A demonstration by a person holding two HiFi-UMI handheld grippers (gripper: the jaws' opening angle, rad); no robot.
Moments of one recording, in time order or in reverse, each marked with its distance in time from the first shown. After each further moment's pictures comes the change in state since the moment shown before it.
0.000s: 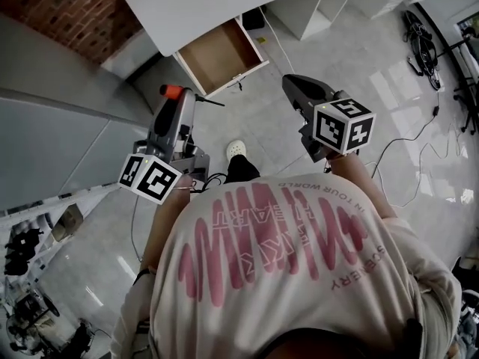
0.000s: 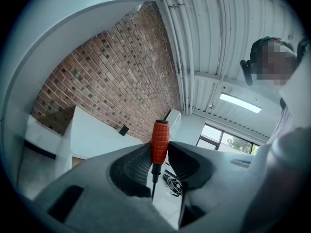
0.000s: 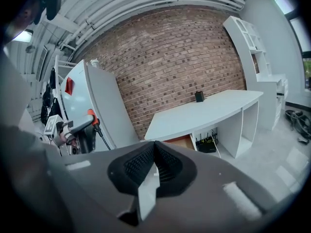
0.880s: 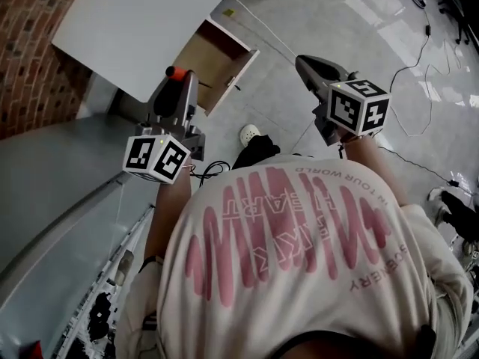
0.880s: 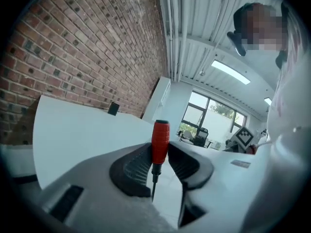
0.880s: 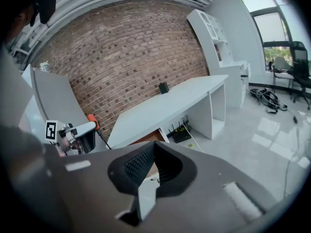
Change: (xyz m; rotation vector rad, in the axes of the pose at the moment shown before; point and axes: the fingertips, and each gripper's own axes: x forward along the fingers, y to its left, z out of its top) left arm 0.180 0.145 -0.044 0.175 0.398 -0.170; right arm 0.086 -0.122 -0.001 0.265 0.035 -0.336
